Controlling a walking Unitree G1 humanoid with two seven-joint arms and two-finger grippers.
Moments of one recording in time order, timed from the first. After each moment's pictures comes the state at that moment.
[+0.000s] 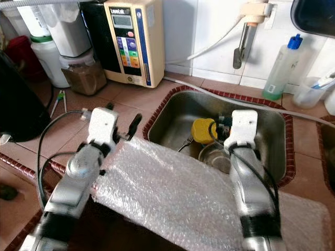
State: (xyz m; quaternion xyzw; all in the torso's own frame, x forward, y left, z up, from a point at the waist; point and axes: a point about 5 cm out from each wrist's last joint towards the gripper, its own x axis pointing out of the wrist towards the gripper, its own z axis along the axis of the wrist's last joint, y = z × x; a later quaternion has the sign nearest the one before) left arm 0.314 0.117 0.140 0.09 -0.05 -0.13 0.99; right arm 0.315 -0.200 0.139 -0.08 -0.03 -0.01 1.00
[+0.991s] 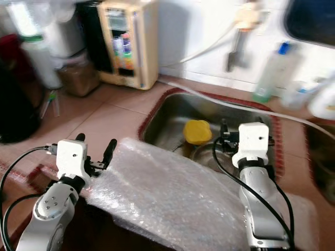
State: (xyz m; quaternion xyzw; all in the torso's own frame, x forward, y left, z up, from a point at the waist) left arm 0.250 0.149 0.123 0.05 0.01 -0.08 1.00; right arm 0.280 -0.207 0.150 -0.11 -0.07 -0.05 0.99
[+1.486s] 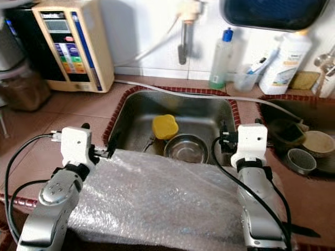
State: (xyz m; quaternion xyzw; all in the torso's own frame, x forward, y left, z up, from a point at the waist) left arm 0.268 0.140 0.139 0.04 0.00 -0.09 0.99; right arm 0.279 -0.203 0.145 -0.10 -0.05 -0.06 0.99
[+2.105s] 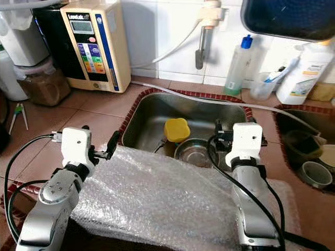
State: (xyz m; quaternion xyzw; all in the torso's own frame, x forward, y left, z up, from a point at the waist) left arm 0.268 0.143 0.135 0.04 0.03 -0.08 1.00; right arm 0.283 -0.193 0.148 -0.09 -0.06 -0.05 0.99
